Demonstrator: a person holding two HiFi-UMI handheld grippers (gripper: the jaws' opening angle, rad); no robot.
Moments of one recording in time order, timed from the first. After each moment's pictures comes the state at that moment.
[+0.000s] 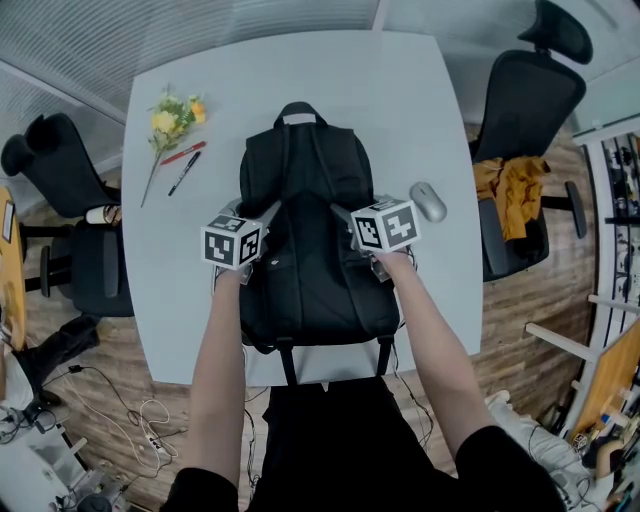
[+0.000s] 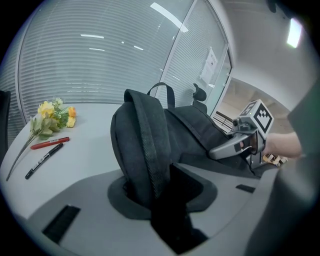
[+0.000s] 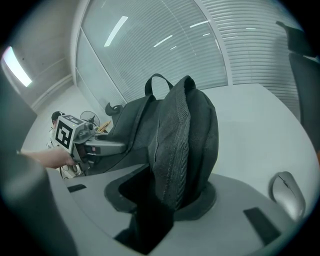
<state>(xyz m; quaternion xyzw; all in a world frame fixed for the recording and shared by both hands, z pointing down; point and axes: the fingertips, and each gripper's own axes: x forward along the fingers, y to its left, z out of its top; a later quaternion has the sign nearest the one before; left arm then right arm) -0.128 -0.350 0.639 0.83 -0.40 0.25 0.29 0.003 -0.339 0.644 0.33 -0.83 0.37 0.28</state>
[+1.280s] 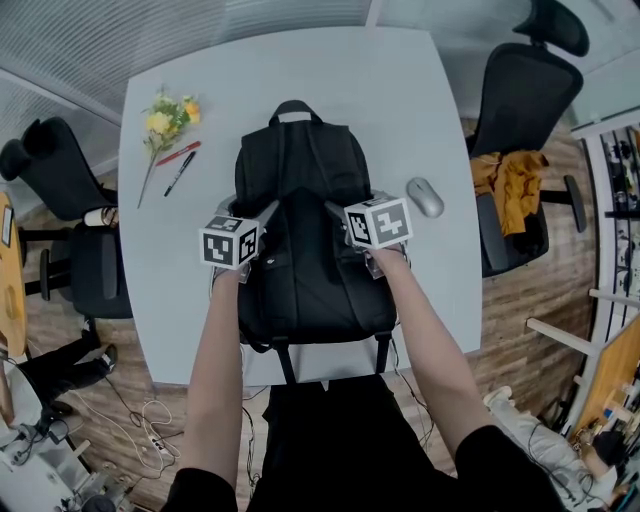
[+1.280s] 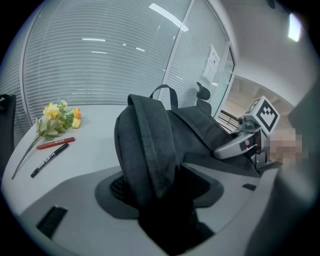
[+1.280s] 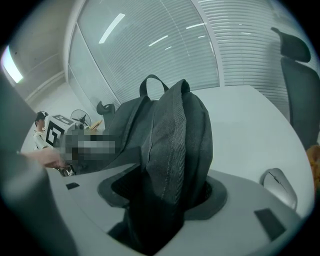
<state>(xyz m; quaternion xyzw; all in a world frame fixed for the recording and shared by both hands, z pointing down) -0.133 -0.352 0.644 0.82 -0.43 0.26 0.28 0.014 -0.344 0.650 0.37 -0.81 0.36 0.29</state>
